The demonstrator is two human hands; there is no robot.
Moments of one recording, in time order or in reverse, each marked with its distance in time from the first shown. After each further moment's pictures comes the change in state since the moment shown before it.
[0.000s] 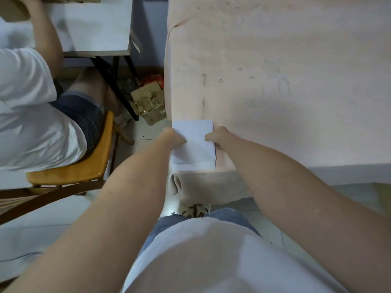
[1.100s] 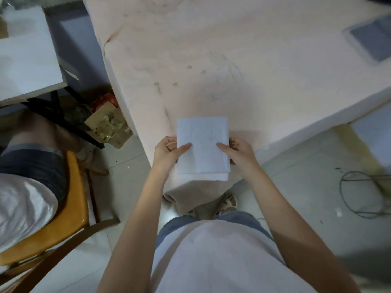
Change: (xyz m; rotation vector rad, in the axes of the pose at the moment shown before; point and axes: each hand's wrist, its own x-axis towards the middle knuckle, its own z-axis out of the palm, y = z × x) left_hand -0.040 0.015 0.025 -0.856 -0.201 0.433; right_hand -0.080 0.100 -0.037 0.772 0.300 -0.240
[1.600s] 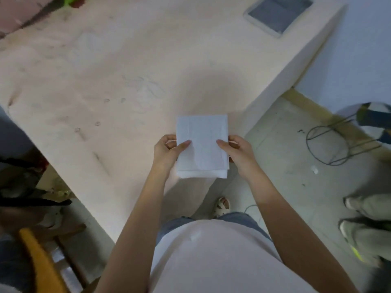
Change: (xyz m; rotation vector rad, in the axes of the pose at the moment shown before) left_hand 0.021 0.025 0.191 0.196 -0.269 0.047; right_hand -0.007 0.014 -0.157 0.246 0.347 -0.049
